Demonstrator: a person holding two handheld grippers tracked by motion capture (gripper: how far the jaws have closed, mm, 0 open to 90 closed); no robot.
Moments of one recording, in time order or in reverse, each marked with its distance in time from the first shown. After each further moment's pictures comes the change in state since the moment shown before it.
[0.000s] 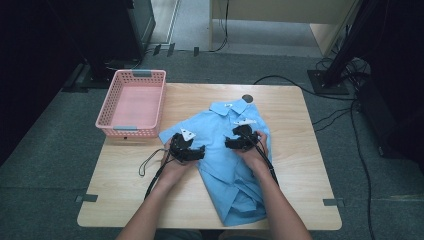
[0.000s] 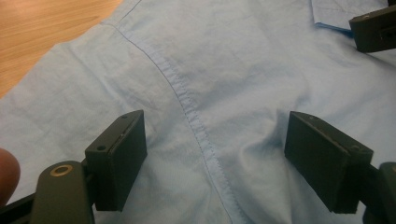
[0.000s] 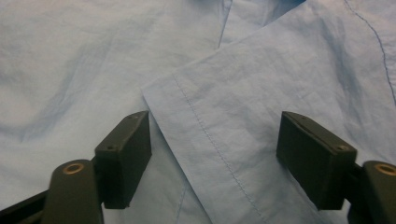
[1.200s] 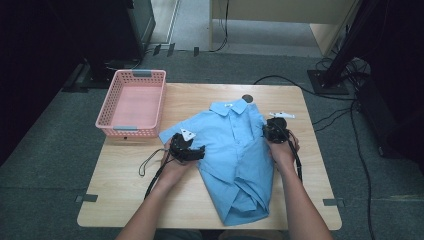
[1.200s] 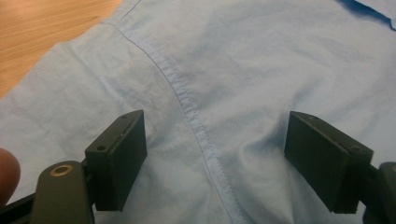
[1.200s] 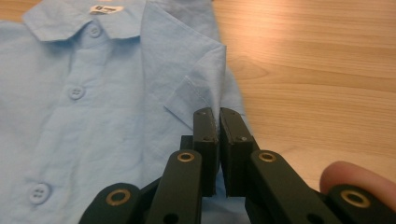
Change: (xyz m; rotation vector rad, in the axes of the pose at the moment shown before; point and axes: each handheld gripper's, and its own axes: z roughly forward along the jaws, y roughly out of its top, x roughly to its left) left arm 0.000 0.000 0.000 -0.002 0.000 -0.001; right arm -0.096 -0.001 -0.034 -0.092 -0.091 0.176
